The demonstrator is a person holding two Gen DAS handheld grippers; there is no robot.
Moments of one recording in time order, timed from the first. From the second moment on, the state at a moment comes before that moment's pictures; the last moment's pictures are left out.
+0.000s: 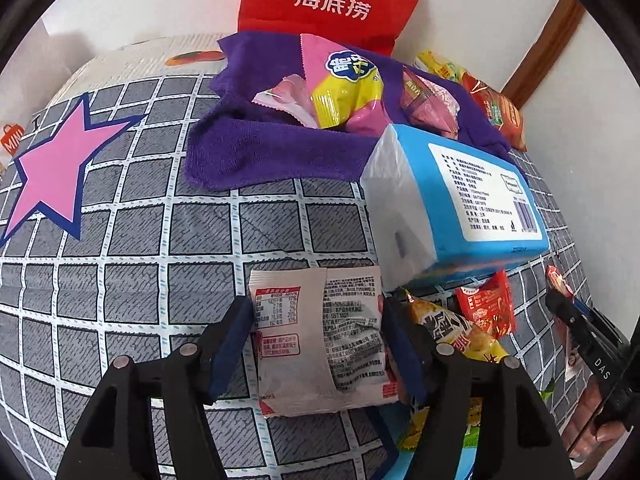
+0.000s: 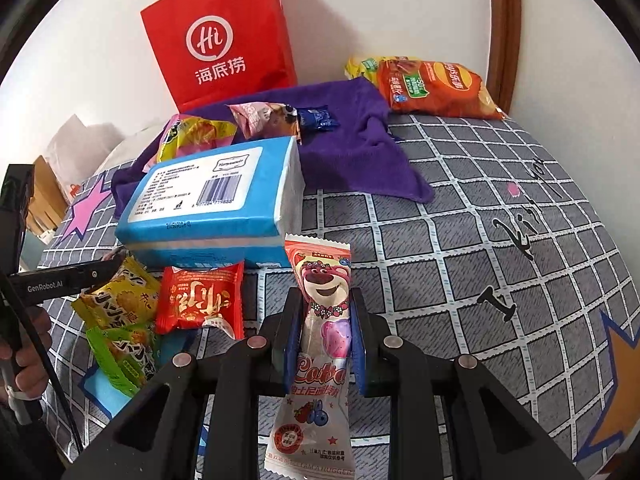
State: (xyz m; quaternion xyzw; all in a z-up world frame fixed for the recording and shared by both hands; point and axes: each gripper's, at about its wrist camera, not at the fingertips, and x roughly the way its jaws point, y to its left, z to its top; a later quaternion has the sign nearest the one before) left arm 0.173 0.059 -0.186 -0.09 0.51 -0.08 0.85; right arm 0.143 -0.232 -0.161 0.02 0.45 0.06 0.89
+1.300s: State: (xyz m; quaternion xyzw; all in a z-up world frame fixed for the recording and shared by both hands) left arm 0.215 0.002 -0.032 -0.08 0.41 -0.15 0.90; right arm 0.215 -0.201 -0.029 0.03 0.37 0.11 0.92
